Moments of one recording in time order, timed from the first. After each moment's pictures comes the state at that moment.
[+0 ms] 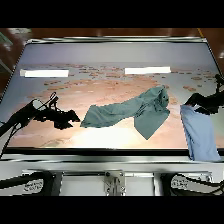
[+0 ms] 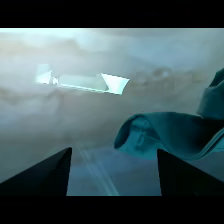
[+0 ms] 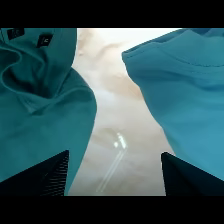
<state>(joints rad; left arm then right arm) -0.05 -1.41 0.82 0.94 -0.93 -1.61 -0.48 -1.45 1.29 -1.22 1.29 1.37</state>
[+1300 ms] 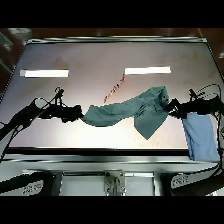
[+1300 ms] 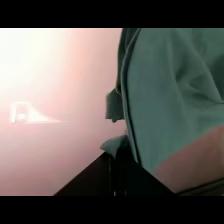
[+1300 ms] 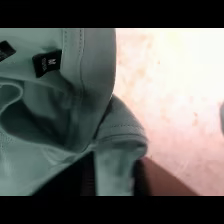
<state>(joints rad) -0.16 -1.33 0.85 0.81 -0.85 -1.51 -0.40 -1.72 1.16 -0.93 1.10 1.31</state>
